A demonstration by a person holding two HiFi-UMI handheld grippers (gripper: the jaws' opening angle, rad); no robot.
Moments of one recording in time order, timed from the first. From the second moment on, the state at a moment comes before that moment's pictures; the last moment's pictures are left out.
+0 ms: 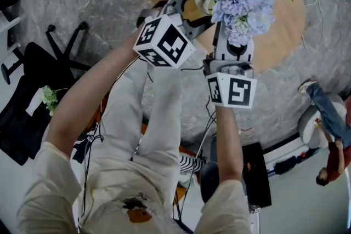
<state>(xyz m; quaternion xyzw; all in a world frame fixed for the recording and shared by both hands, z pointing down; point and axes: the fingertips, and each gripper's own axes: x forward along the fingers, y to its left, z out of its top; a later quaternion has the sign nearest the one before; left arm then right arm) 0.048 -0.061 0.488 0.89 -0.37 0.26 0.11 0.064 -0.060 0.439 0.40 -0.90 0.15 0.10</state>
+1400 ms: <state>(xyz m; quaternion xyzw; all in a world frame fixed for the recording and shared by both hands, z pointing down) 0.034 -0.051 0.480 0.87 -0.39 0.25 0.13 0.073 -0.039 0.449 0.42 -0.88 0.20 0.13</state>
